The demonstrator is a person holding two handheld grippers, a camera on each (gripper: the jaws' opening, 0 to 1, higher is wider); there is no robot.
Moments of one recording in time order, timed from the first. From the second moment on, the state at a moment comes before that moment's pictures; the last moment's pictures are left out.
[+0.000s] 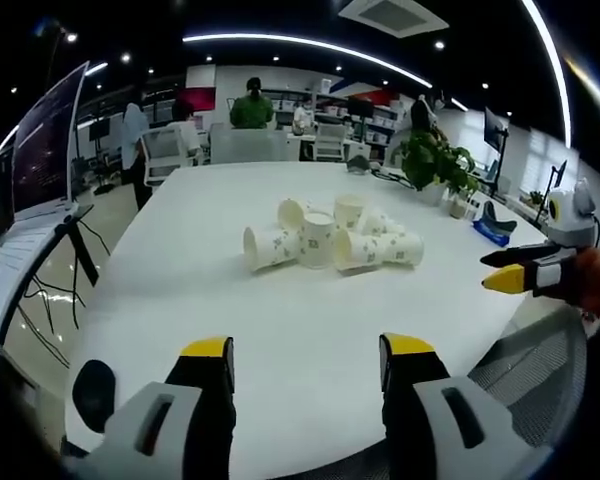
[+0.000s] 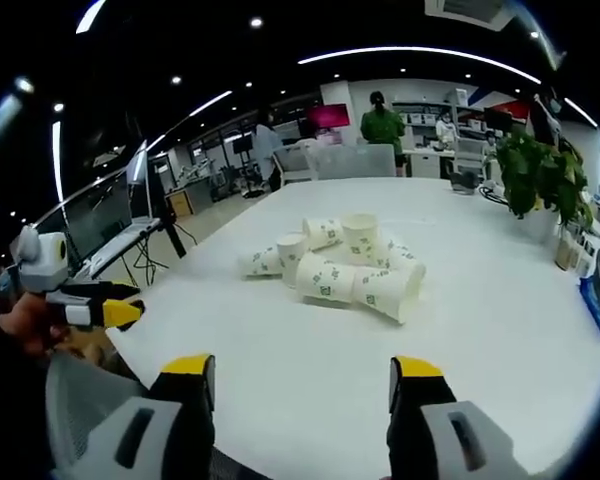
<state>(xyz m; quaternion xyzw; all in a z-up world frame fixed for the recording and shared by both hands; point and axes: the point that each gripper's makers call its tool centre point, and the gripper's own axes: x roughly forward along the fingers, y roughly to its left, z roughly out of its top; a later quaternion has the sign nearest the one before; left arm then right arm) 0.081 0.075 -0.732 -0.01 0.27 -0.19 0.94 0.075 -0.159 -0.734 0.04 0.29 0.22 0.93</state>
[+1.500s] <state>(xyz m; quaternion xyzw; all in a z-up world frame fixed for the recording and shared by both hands) 0.070 0.083 -0.736 -0.03 0.27 -0.18 0.94 0.276 -0.047 -0.738 0.00 0.29 0.30 0.91</state>
